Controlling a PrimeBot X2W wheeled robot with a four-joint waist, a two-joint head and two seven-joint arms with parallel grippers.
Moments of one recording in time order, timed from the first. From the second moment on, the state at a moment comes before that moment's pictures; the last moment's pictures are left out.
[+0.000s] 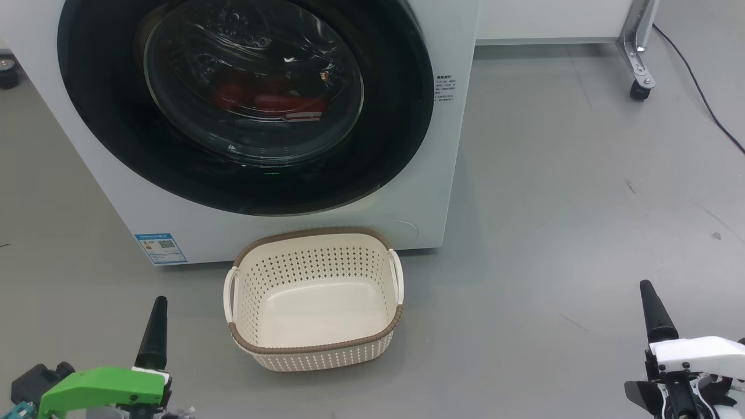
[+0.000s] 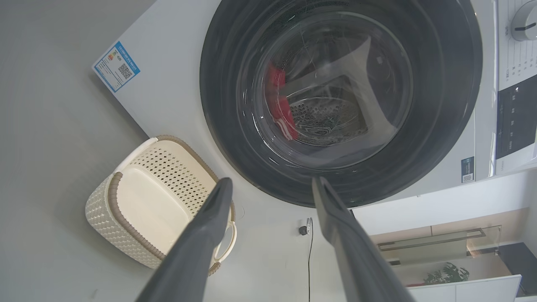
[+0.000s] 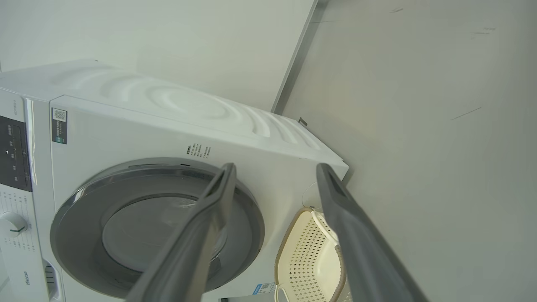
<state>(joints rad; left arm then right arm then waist) -0.04 0.05 -0.02 0.30 -1.40 -0.12 0.00 -0.01 -0.08 -0.08 0.30 1.38 0.12 0.01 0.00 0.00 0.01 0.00</state>
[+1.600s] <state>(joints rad) -0.06 0.08 -0.17 0.26 -0.64 -0.03 -0.17 -0.03 -0.16 0.19 0.27 0.61 0.01 -0.17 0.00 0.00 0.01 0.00</state>
